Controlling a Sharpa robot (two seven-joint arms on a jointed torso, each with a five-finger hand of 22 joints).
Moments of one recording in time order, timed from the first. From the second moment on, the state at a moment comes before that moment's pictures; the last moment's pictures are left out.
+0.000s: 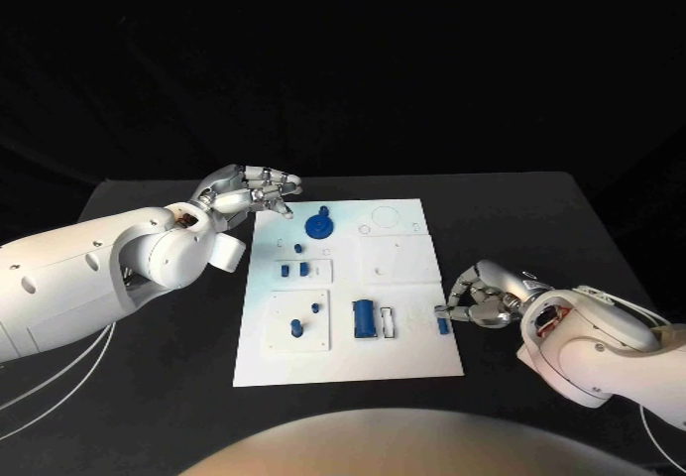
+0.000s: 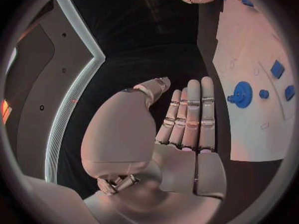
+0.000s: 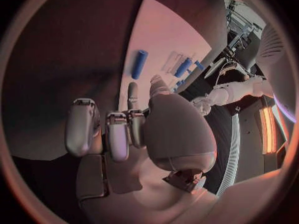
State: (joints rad) left arm 1.14 -0.88 -0.02 1.49 -0.15 -0.14 0.27; left_hand 1.37 -0.19 0.51 0.06 0.26 0.85 0.22 0.30 0.22 0.88 0.16 0.41 0.07 0.93 0.08 1.09 0.27 0.17 0.83 0.18 0.86 0.44; right arm 1.01 -1.17 -0.17 1.95 -1.41 -0.49 -0.53; right_hand 1.26 -0.12 -0.04 0.29 0.17 1.06 0.05 0.43 0.49 1.46 -0.02 1.46 1.31 1.47 -0.08 1.54 1.31 0.06 1.46 0.03 1.25 1.31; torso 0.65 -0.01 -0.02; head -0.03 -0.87
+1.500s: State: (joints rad) left arm 1.14 -0.88 -0.02 1.48 -0.15 -0.14 0.27; left_hand 1.37 -0.19 0.51 0.06 0.26 0.85 0.22 0.30 0.22 0.88 0.16 0.41 0.07 0.93 0.08 1.09 0.27 0.17 0.83 0.18 0.86 0.44; right arm 0.97 -1.08 -0.17 1.89 -1.52 -0.45 -0.53; right_hand 1.49 -0.18 0.07 0.30 0.28 1.07 0.04 0.40 0.52 1.46 -0.03 1.45 1.31 1.47 -0.08 1.54 1.31 0.06 1.46 0.03 1.22 1.31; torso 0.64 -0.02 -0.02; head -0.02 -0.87
